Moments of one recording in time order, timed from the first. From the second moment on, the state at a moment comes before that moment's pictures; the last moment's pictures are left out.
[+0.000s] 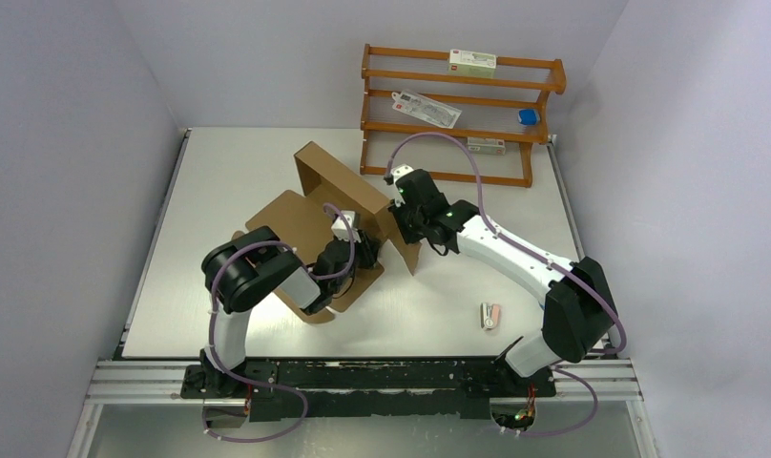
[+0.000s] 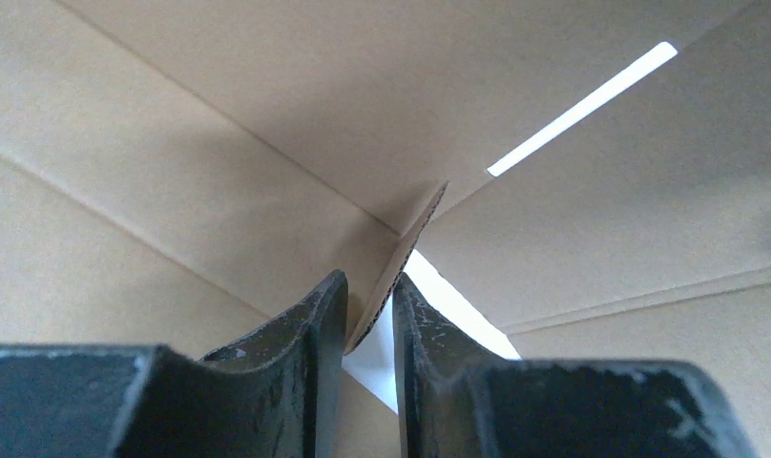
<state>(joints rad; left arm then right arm) -0.84 1.98 0.59 1.18 -0.32 -0.53 0.69 1.51 1.16 -0.48 0.14 0.10</state>
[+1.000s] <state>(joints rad) -0.81 2.07 0.60 1.27 -0.24 -0.64 0.72 1.59 1.26 -0.57 0.33 0.53</state>
